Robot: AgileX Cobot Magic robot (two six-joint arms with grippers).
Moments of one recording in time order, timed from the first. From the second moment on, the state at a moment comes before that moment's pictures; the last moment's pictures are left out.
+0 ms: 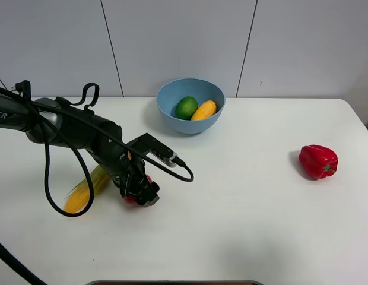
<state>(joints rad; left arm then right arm) -0.67 1.94 -0.95 -0.12 0.37 0.23 -0.01 0.00 -0.56 0.08 1.10 -0.04</state>
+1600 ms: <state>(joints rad) -0.67 1.62 -1.17 -0.04 0.22 0.23 -0.01 0.00 -0.56 0.08 1.10 -0.04</state>
